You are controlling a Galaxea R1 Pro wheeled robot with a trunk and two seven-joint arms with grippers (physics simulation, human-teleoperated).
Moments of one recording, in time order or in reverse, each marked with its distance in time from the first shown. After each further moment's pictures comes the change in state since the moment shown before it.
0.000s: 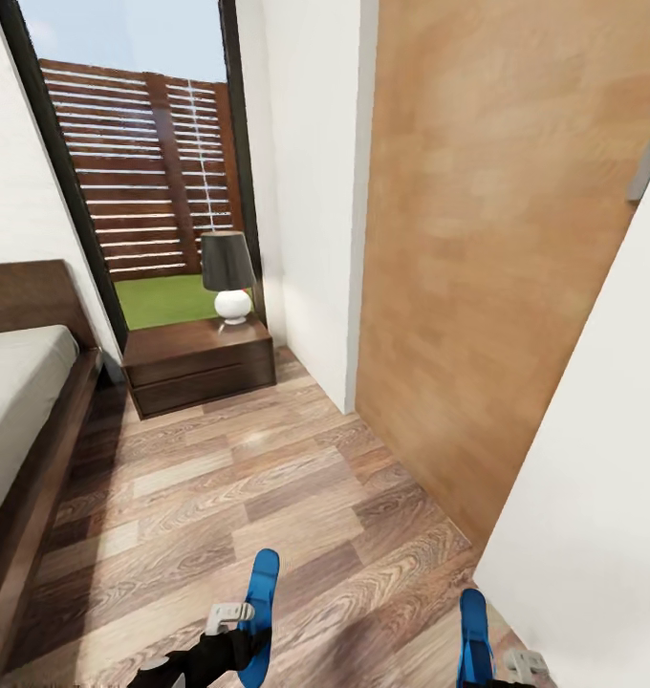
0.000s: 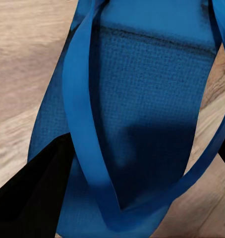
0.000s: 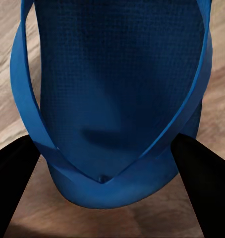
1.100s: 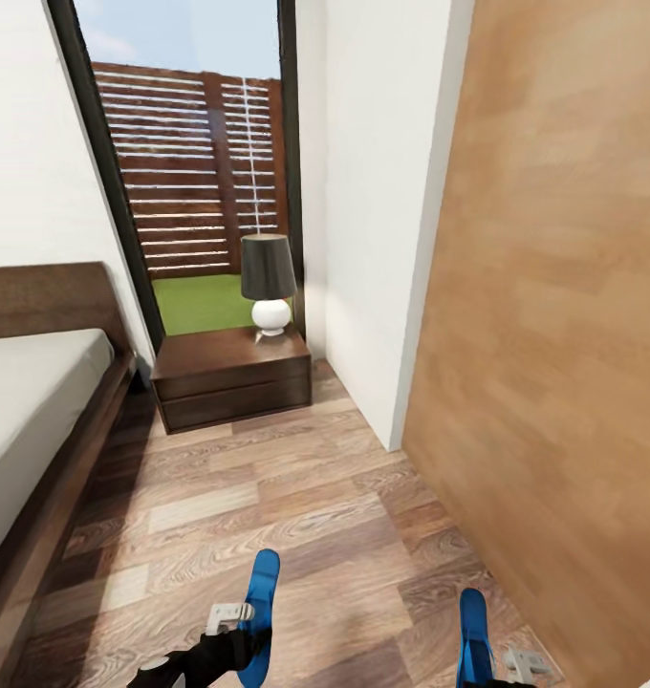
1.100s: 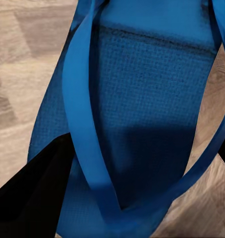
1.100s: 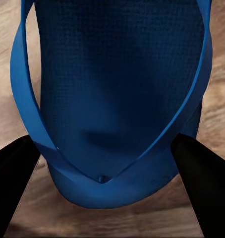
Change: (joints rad) left arm 0.000 0.000 0.000 0.000 -0.001 0.001 -0.001; right arm 0.000 0.000 0.001 -0.001 0.001 0.000 0.002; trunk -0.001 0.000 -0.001
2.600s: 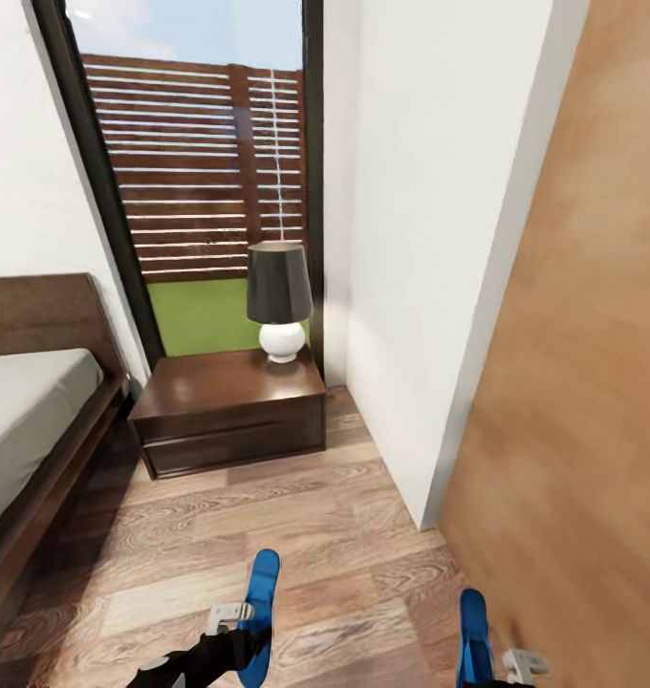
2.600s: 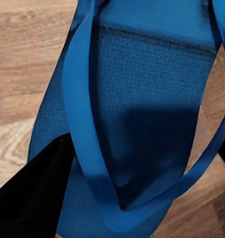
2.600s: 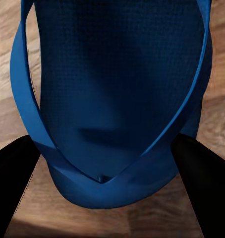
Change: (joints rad) left arm 0.000 0.000 0.000 0.000 0.002 0.000 0.000; right arm 0.000 0.000 0.001 0.001 0.000 0.000 0.000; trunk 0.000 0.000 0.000
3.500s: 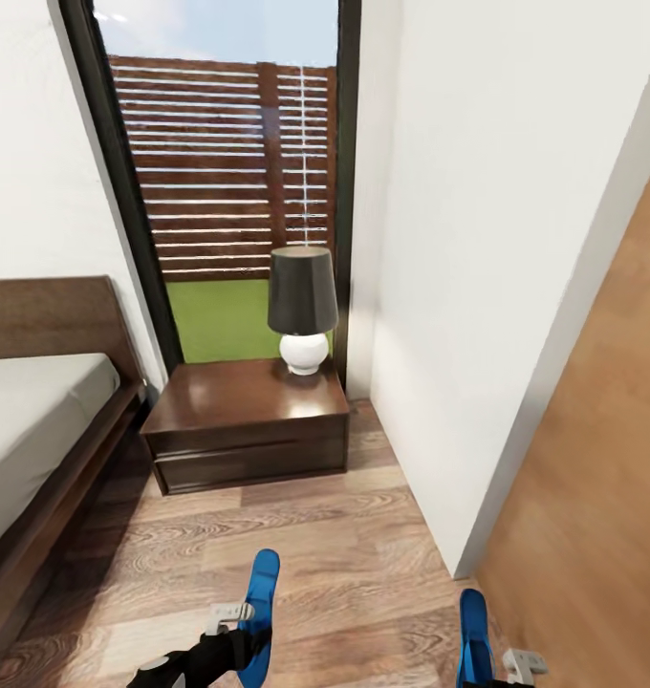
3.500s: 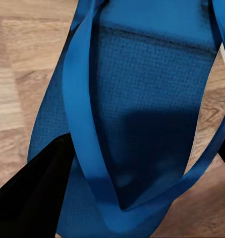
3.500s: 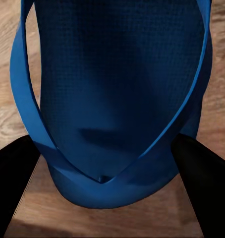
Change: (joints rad) left arm 0.000 0.000 0.000 0.000 0.000 0.000 0.000; right arm 0.000 0.000 0.000 0.000 0.001 0.000 0.000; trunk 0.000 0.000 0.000
